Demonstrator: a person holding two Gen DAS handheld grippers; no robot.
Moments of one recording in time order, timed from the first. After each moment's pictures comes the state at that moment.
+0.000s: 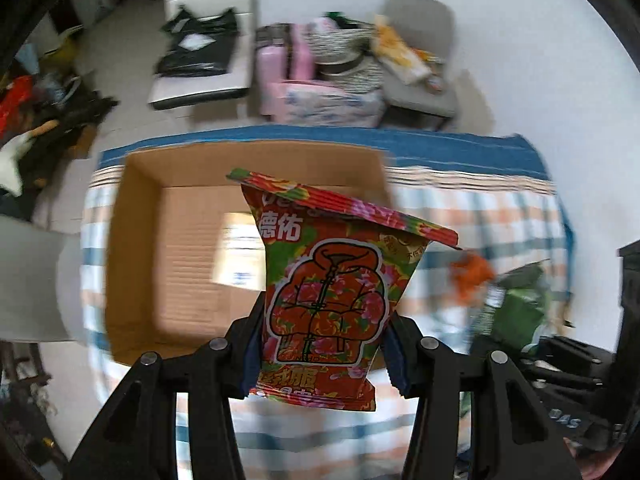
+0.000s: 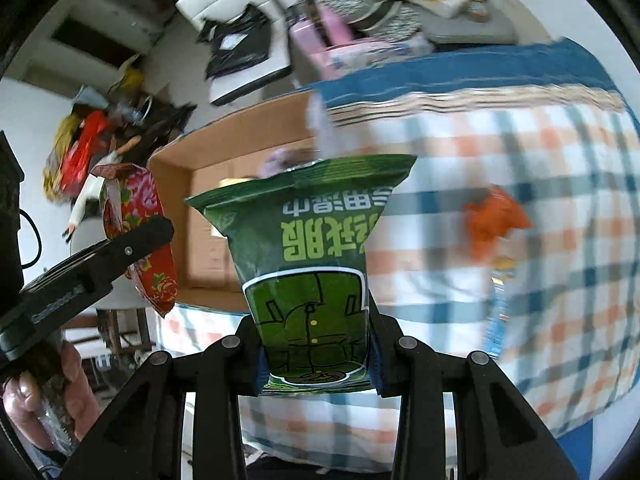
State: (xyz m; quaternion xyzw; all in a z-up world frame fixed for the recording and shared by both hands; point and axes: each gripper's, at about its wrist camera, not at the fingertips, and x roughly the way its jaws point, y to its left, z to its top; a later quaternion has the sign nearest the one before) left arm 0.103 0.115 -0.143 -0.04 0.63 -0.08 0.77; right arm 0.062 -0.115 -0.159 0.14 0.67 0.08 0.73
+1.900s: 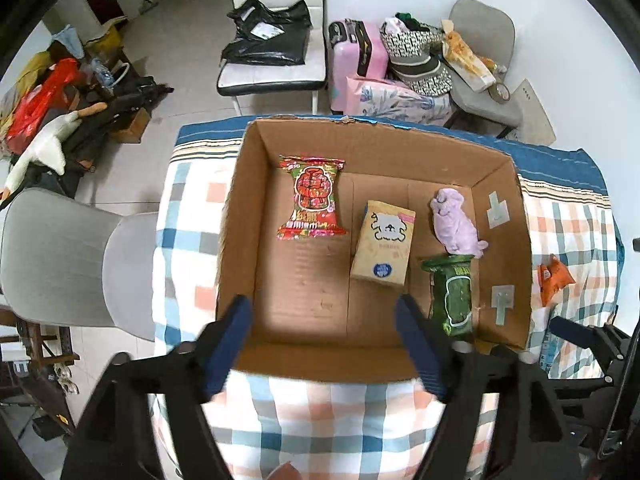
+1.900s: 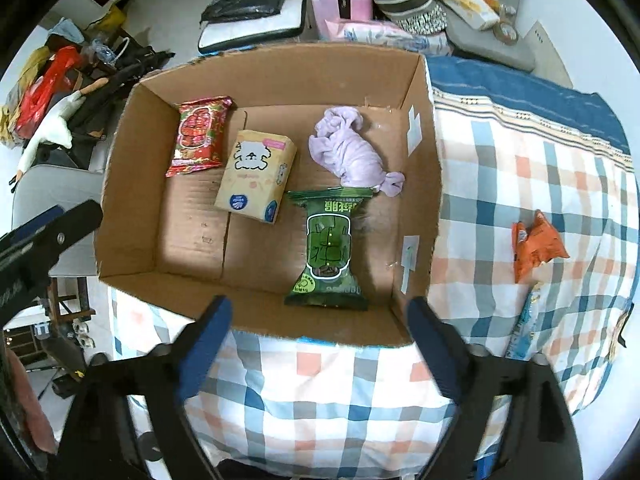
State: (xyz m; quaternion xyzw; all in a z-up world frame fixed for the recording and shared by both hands) left arm 0.084 0.206 -0.165 -0.03 0.63 -0.01 0.78; right arm 0.077 0.016 -0.206 0.01 0.70 0.05 0.71
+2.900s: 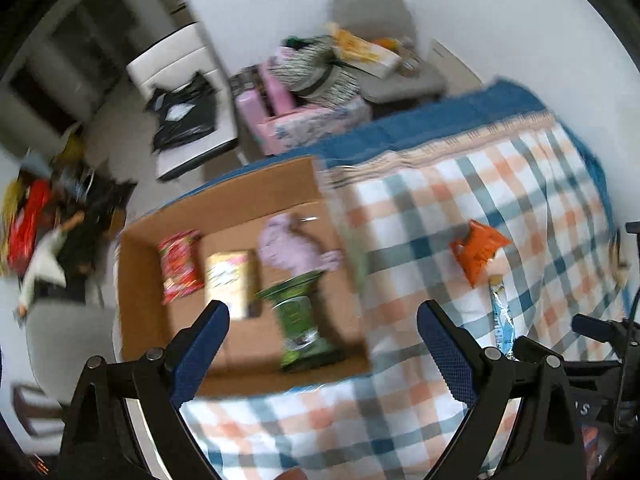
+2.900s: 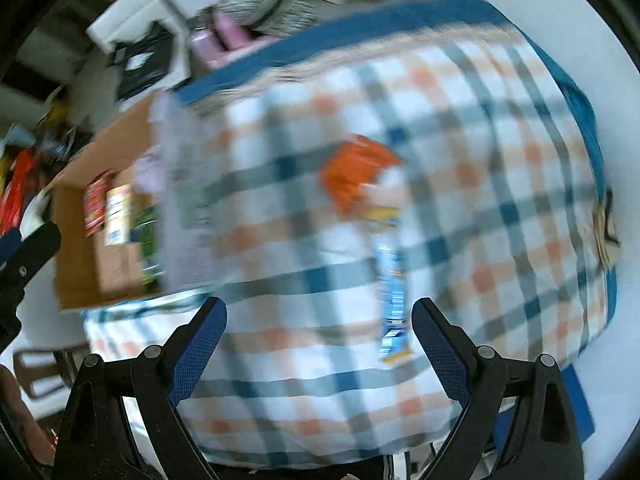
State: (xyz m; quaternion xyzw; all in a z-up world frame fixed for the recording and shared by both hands) left arm 0.069 -0.050 -0.145 0.14 0.58 -0.10 0.80; right arm -0.003 -0.240 -0.198 0.14 0.68 -0.08 0.72
